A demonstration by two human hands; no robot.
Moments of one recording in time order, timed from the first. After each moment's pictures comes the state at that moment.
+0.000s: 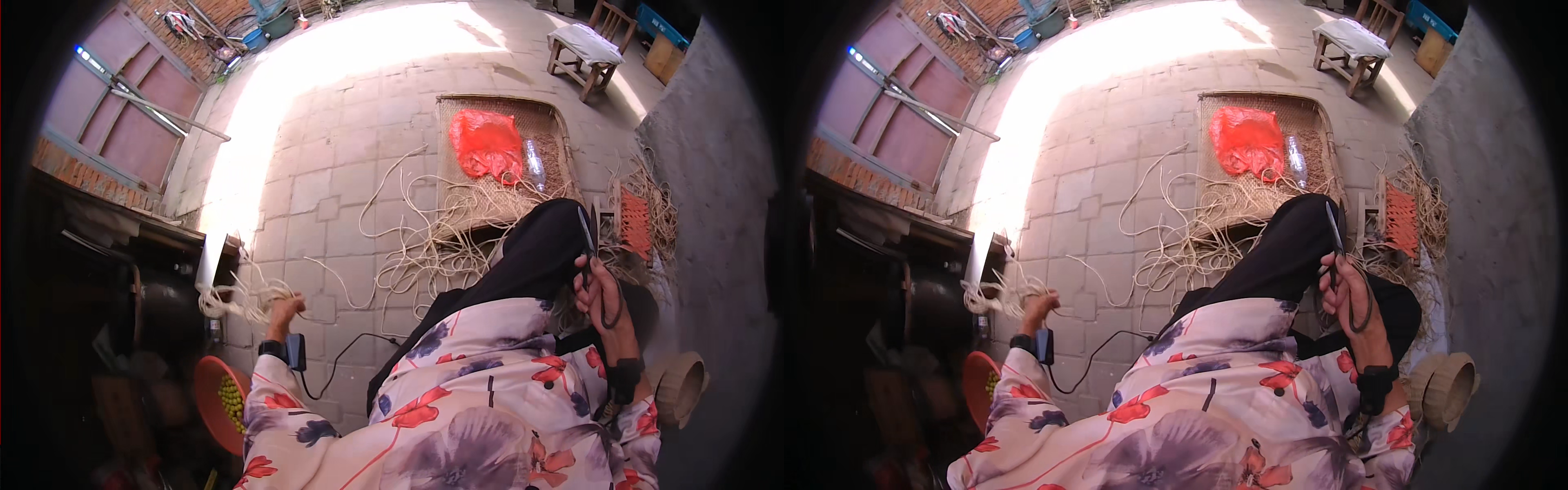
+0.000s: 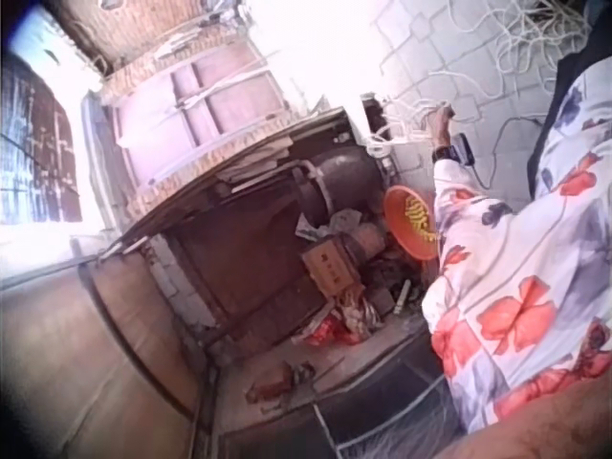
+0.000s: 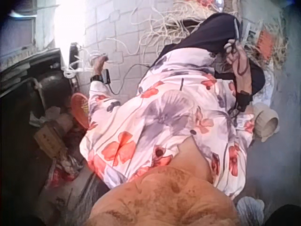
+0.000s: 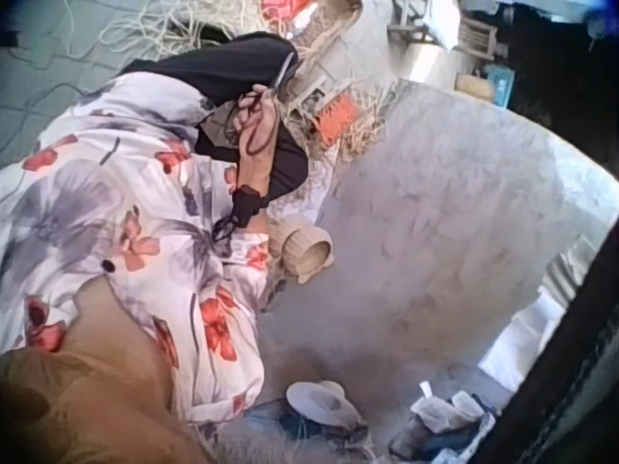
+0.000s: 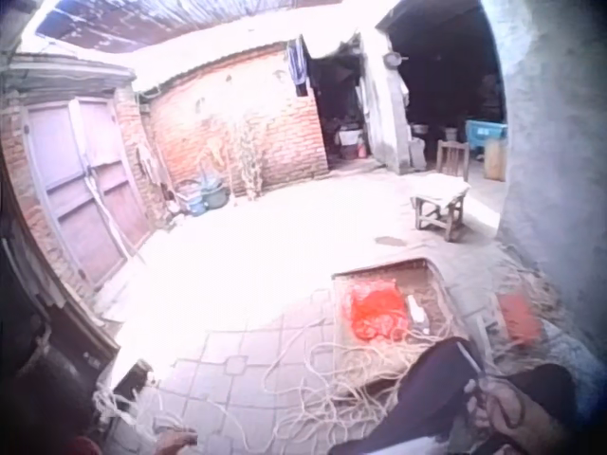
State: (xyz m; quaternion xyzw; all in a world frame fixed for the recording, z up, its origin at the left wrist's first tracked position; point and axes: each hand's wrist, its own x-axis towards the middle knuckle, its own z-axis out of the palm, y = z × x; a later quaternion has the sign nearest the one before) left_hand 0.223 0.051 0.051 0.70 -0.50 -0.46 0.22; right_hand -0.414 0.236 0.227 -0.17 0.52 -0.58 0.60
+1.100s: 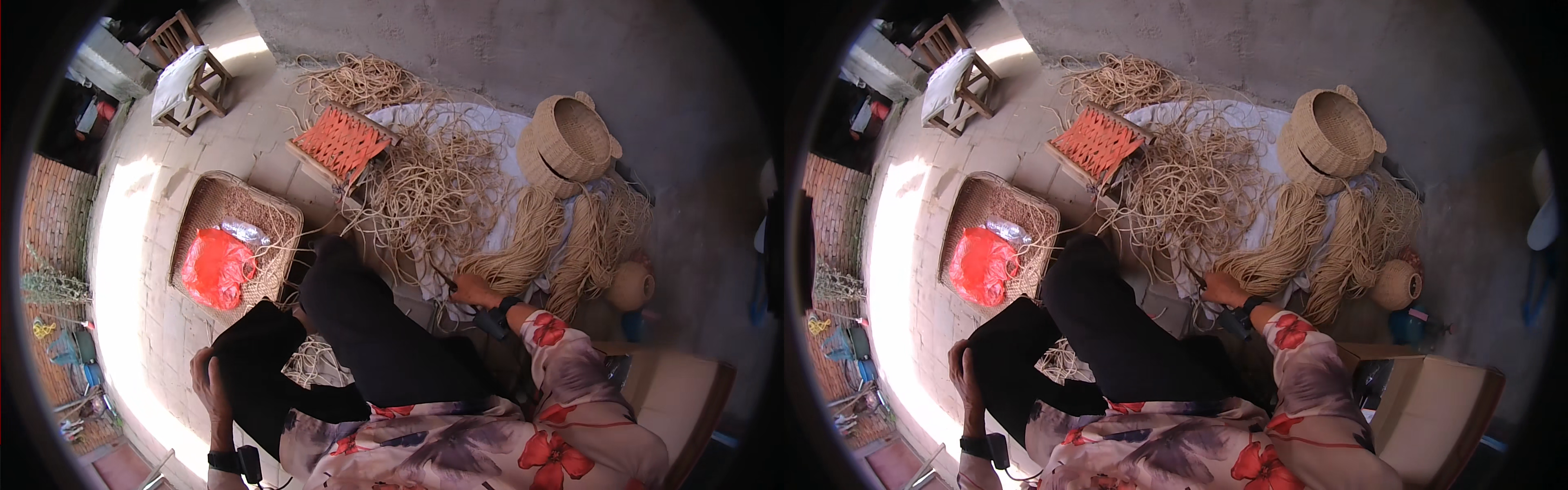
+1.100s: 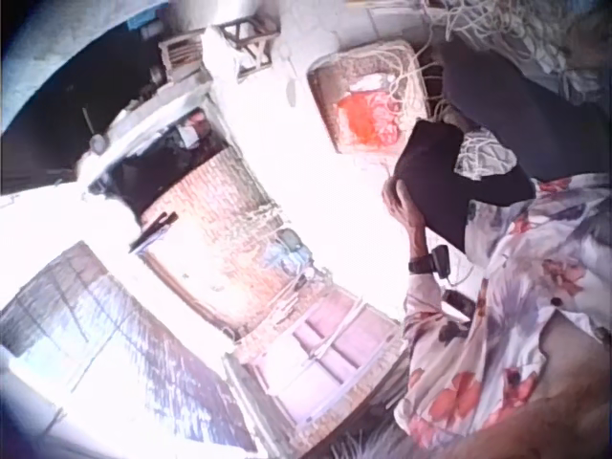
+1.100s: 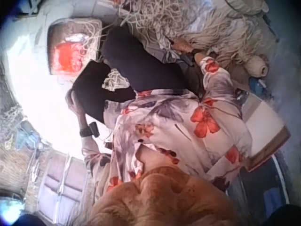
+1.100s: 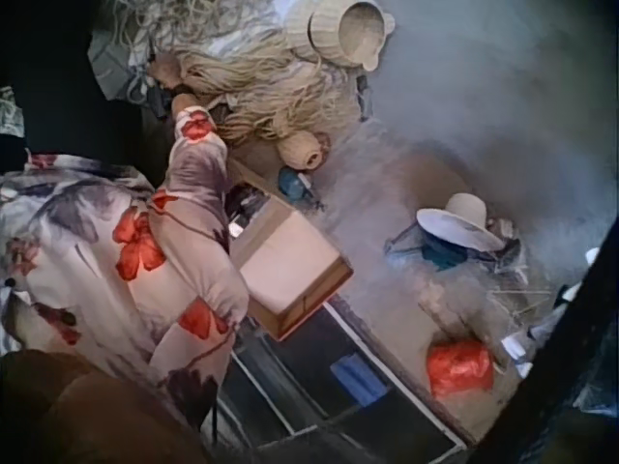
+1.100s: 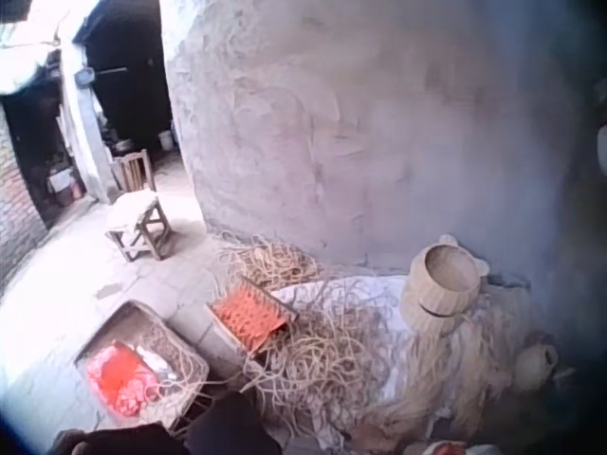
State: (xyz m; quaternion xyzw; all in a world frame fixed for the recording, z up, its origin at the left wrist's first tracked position) left_hand -0.334 0.008 0.202 0.25 -0.92 -0.28 0.10; right_hand -0.530 0.485 -0.041 -0.17 0.89 -0.19 0.37
